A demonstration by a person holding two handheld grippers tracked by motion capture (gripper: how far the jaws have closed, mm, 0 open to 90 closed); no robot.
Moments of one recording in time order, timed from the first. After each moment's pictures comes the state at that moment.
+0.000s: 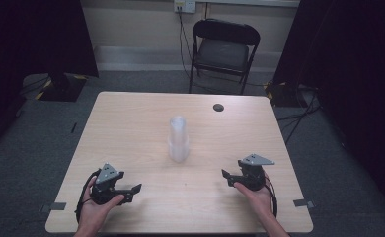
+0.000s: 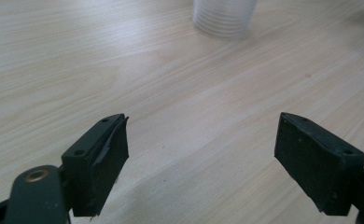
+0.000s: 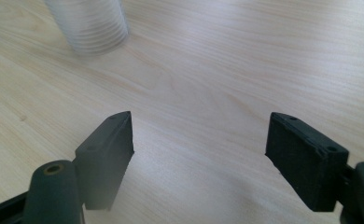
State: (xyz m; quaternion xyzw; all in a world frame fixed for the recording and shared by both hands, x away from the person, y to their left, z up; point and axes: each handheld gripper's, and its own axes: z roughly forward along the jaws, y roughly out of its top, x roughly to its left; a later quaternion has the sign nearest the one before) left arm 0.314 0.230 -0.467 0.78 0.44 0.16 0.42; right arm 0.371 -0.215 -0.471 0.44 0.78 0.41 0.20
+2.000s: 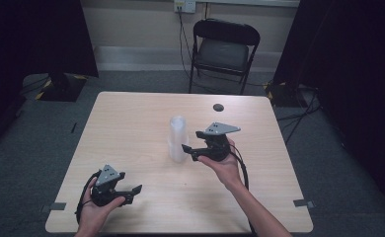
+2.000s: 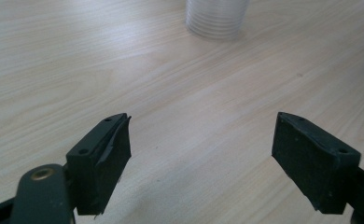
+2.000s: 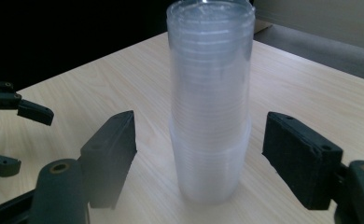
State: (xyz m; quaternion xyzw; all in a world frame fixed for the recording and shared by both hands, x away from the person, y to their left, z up) left arm 0.310 0.228 -0.465 0.78 0.43 0.17 0.43; right arm 0.419 -0.107 -0.390 0.30 0.79 0.51 0.15
